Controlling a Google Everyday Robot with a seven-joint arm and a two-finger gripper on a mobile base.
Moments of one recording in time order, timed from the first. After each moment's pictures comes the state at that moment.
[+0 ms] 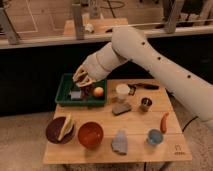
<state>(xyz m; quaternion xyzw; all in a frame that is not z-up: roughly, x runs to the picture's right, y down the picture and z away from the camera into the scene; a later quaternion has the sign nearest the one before) -0.105 -0.025 0.552 -0.08 -0.46 -0.28 0.84</state>
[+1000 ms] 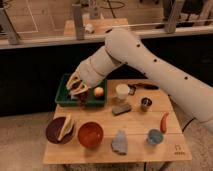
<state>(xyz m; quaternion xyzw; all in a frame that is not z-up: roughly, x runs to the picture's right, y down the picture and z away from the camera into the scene) -0.131 -0.008 0.539 -0.09 -0.48 -0.34 0.81</state>
